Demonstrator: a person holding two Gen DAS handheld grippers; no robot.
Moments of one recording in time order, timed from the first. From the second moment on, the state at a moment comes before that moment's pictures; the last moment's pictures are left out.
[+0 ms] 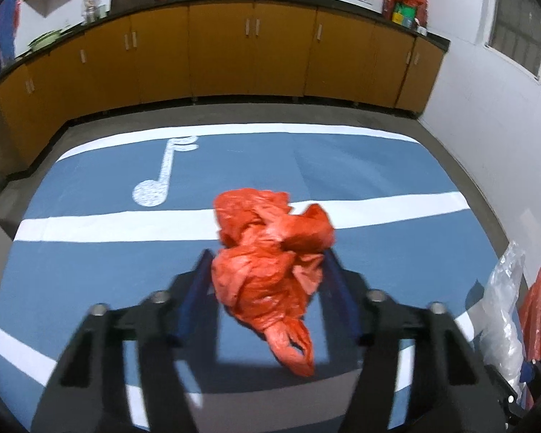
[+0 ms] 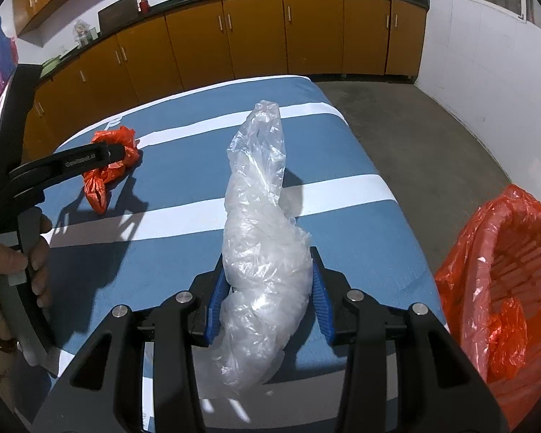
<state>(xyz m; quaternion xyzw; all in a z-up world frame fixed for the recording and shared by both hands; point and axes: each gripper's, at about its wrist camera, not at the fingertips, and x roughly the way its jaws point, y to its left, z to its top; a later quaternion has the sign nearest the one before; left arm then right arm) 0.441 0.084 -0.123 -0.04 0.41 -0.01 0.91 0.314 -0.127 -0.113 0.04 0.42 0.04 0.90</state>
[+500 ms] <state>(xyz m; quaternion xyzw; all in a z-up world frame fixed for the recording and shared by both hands) 0.391 0.077 -0.089 -0.03 0.37 -0.01 0.93 0.288 -0.137 -0.071 0.05 0.38 0.04 0.92</state>
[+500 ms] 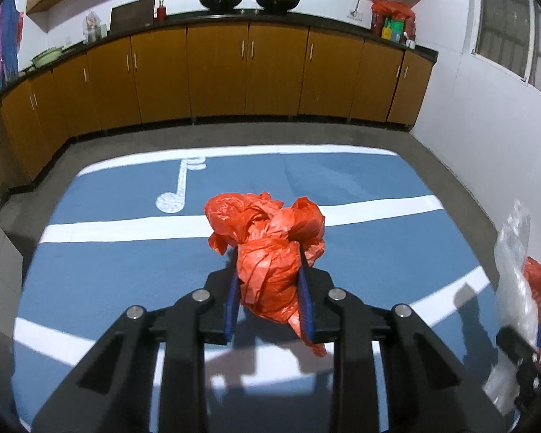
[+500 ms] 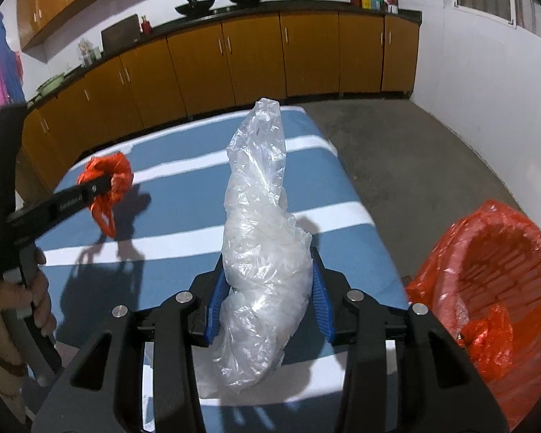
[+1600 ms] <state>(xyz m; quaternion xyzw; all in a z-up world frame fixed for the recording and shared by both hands) 0.246 0.024 0.025 0.00 0.28 -0.08 0.96 0.187 -0.199 0.021 0.07 0.26 0.00 0.96</state>
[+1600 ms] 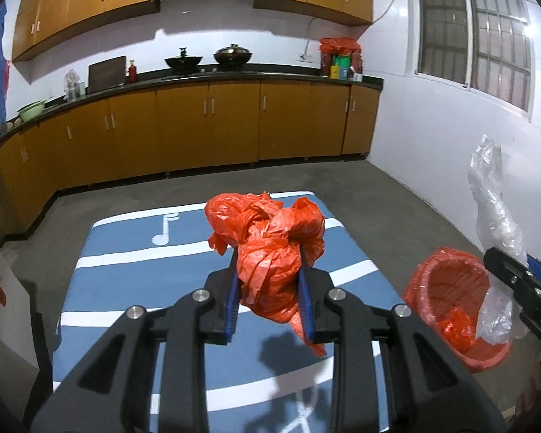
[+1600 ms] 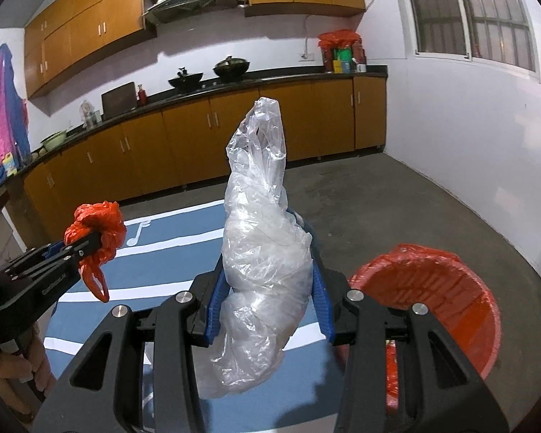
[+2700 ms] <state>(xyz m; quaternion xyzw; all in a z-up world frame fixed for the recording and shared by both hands) 0.235 -0.171 0.005 0.02 0.32 -0.28 0.91 0.144 -0.336 -0.003 0.15 0.28 -0.14 0.94</state>
